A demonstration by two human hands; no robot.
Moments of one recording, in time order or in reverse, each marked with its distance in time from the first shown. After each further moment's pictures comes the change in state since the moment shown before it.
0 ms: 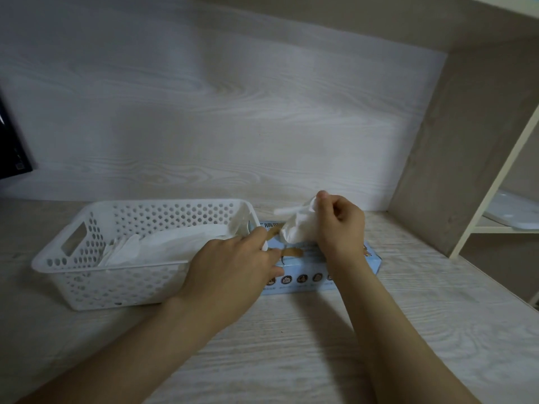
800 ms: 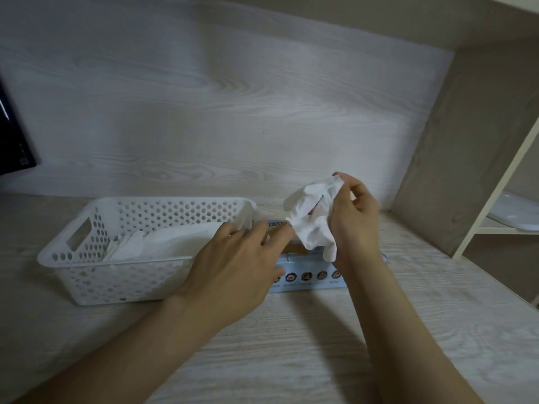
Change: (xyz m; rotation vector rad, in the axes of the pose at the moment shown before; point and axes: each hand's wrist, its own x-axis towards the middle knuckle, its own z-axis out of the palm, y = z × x) left_hand -0.004 0.000 -0.003 -0.068 0.056 -0.007; right_hand -0.012 -0.041 -0.008 0.373 -0.030 0.158
